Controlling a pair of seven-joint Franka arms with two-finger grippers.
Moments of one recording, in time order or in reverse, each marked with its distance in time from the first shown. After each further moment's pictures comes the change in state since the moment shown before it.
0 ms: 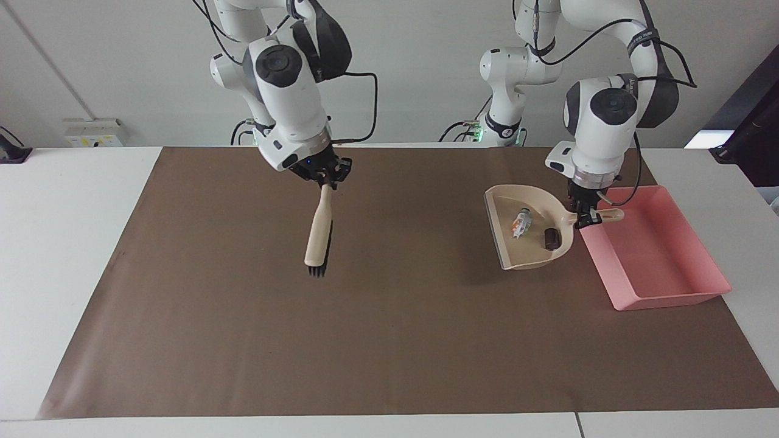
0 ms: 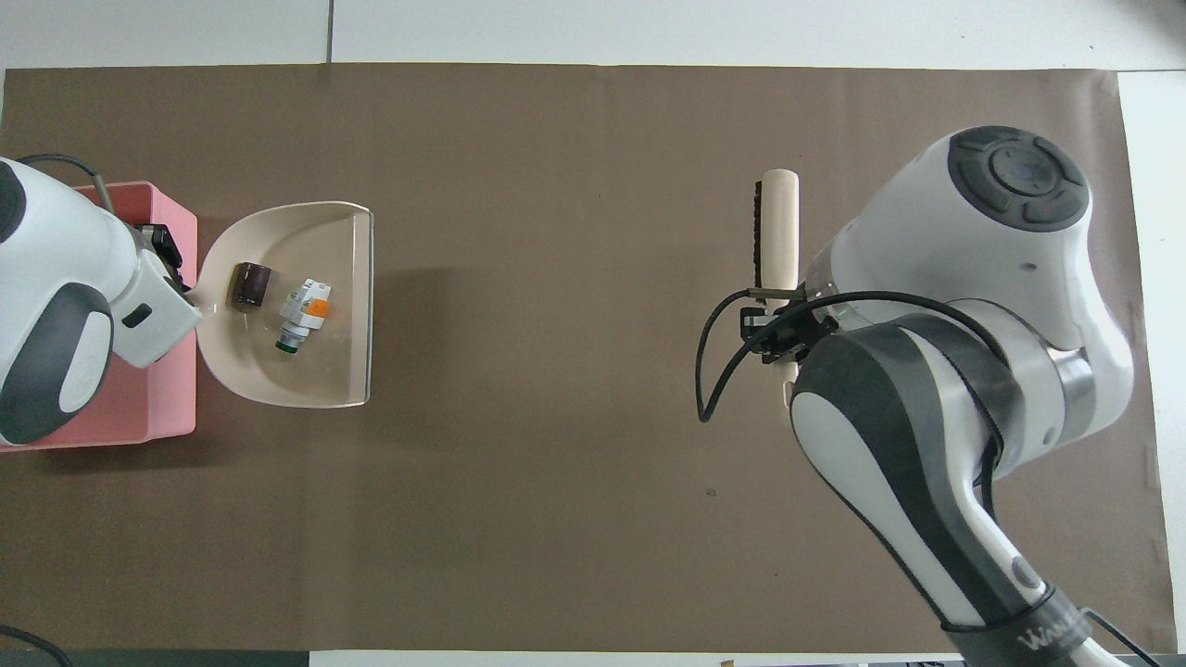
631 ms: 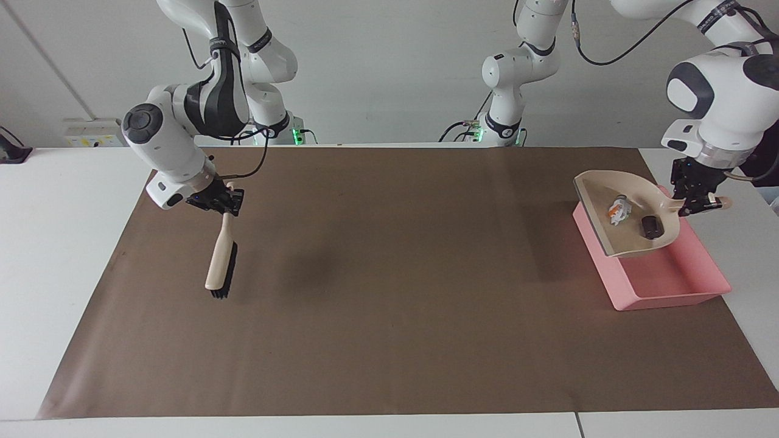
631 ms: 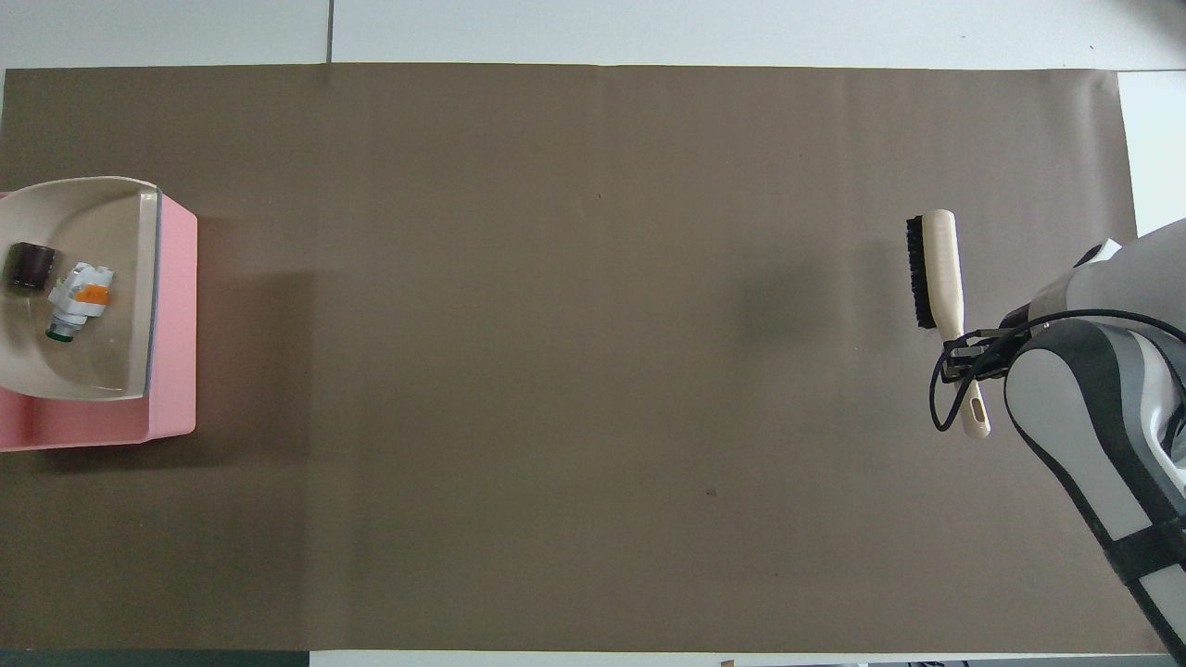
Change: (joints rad) left arm 0.341 0.076 0.011 0.195 -0.014 -0.003 0.375; right arm -0.369 -0.087 0.001 -0.344 -0.070 0.232 -0.440
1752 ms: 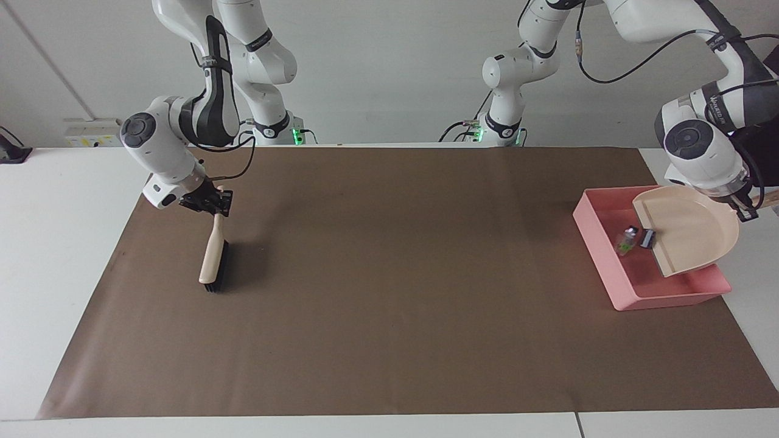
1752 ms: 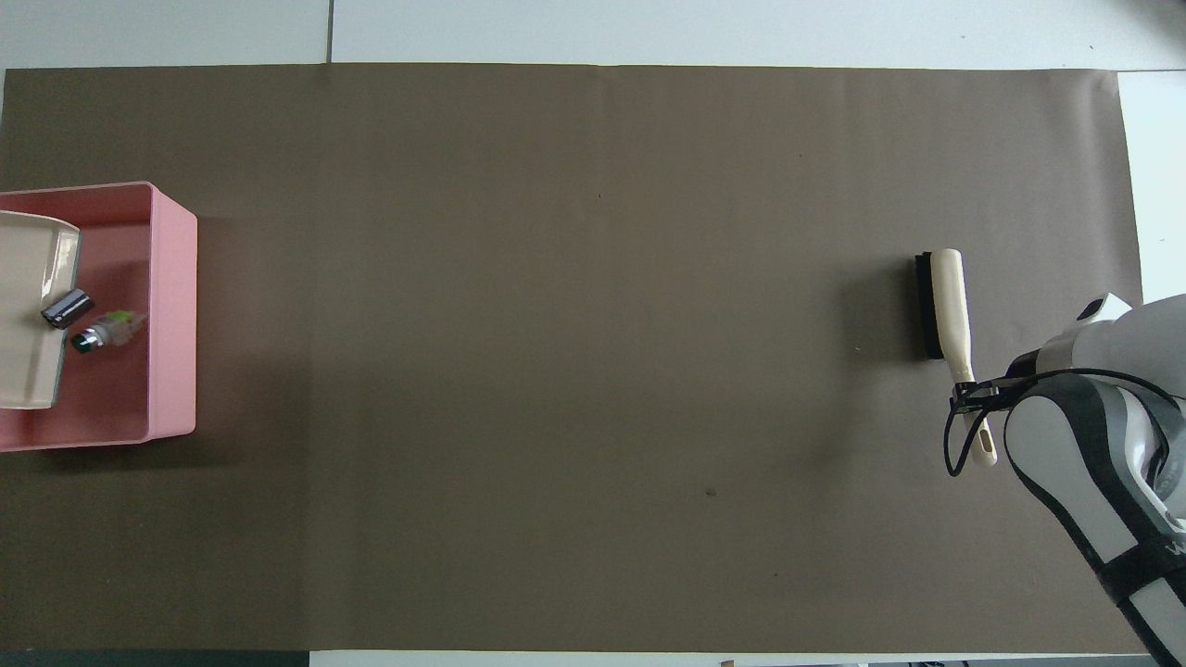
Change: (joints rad) left arm -0.057 0.060 0.012 -0.130 0.864 0.100 -0.444; right arm -0.061 -0.028 0.006 -0.175 0.000 0.169 -0.092
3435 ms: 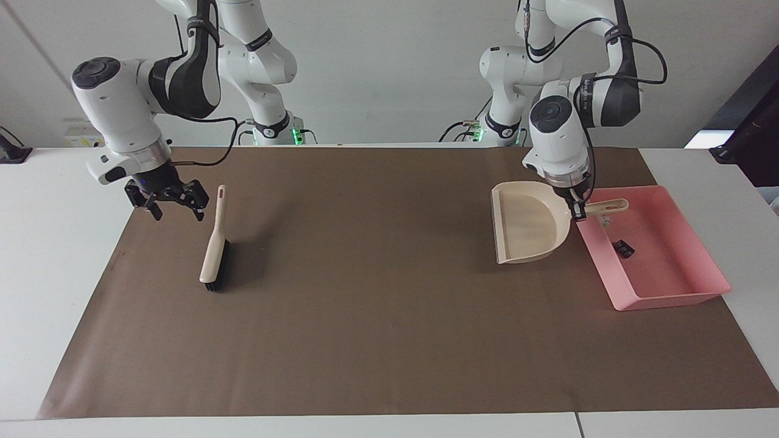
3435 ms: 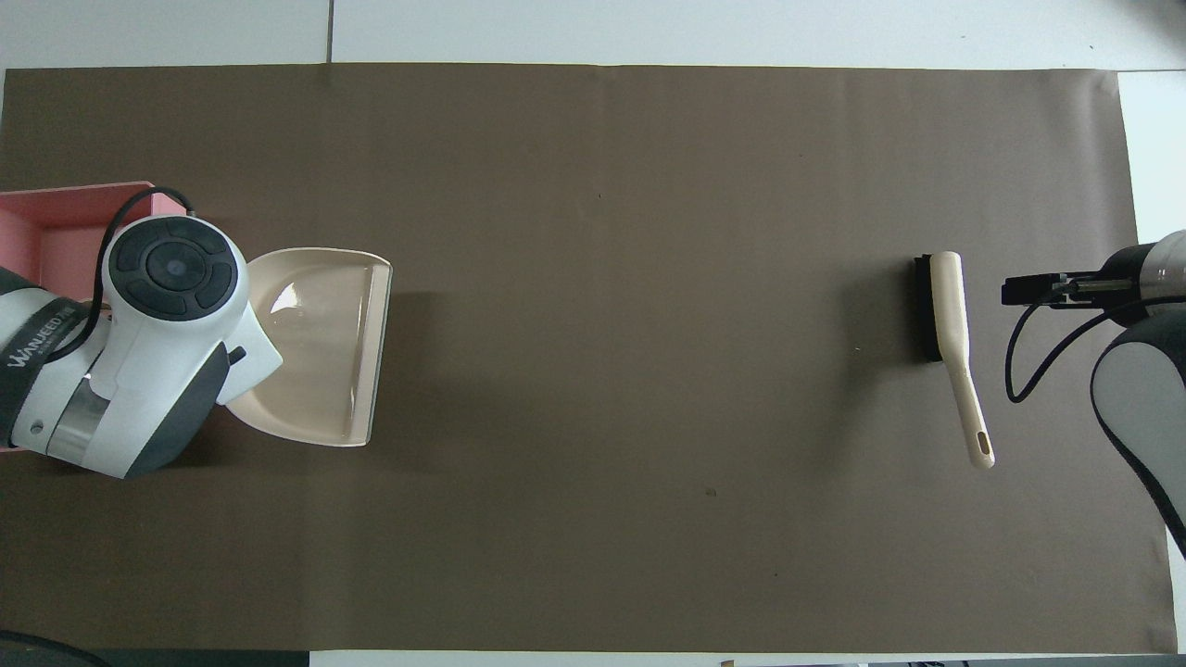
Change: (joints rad) left arm -0.484 -0.147 -0.030 -0.212 -0.551 -0.108 -0.148; right arm 0.020 -0.012 0.017 0.351 -0.063 -0.096 0.175
